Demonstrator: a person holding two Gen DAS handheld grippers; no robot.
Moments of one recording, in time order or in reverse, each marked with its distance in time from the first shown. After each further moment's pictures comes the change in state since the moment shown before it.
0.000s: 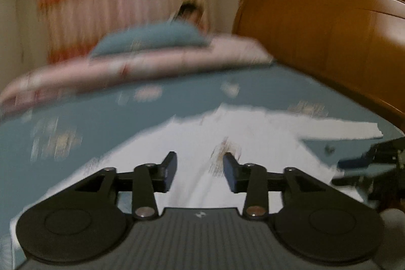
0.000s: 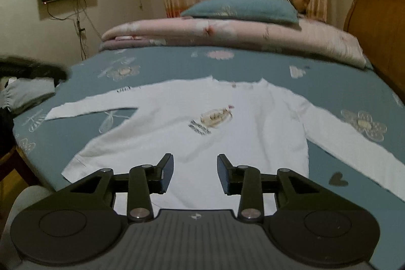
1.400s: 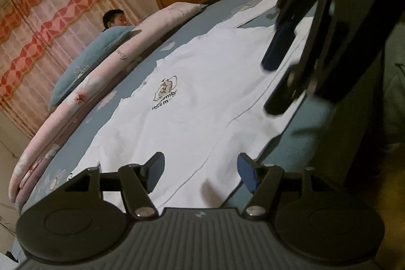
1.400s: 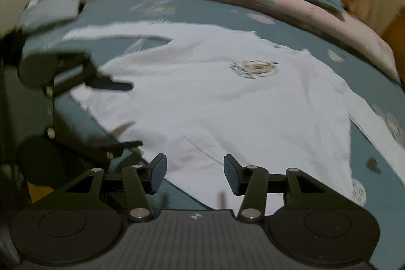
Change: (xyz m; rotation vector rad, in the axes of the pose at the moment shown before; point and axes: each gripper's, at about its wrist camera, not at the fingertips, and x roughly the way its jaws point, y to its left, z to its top) left arm 0.047 -0.112 -0.178 0.577 0.079 0.011; right arm 0.060 0.063 -0.072 -0.276 0.217 0.035
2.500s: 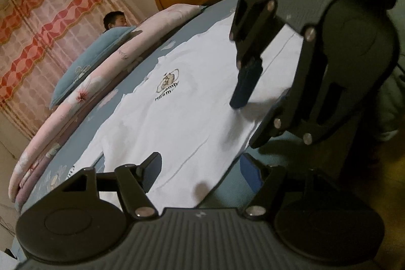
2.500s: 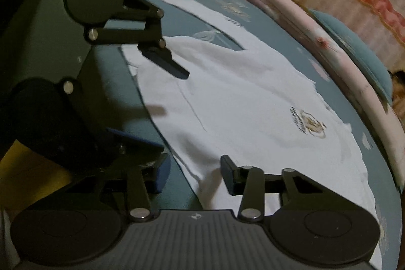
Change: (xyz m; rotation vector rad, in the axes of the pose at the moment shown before) left arm -0.012 0.003 -0.029 0.004 -0.015 -0.001; right arm 0.034 0.059 0.011 -0.477 0.009 0.060
